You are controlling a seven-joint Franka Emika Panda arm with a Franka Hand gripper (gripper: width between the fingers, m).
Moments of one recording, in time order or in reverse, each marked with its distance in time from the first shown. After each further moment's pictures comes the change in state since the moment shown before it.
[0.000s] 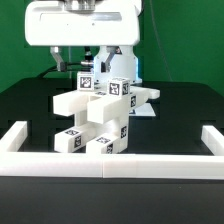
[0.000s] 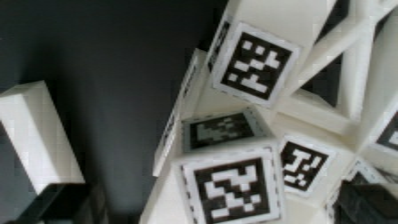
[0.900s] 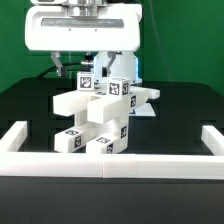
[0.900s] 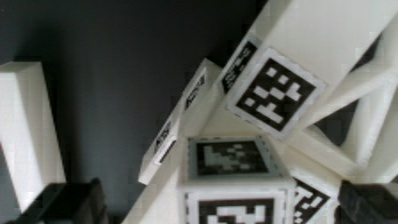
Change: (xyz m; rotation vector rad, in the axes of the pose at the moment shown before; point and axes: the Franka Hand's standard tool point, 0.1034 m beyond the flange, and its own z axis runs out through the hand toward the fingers) arm -0.003 0.000 0.008 -0.010 -0.015 -0.051
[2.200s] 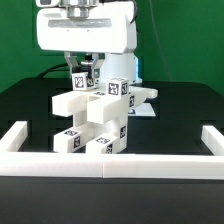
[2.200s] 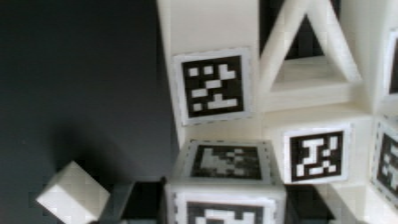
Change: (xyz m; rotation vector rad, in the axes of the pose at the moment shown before) arm 0.001 -0.002 0.001 0.000 0.002 0.703
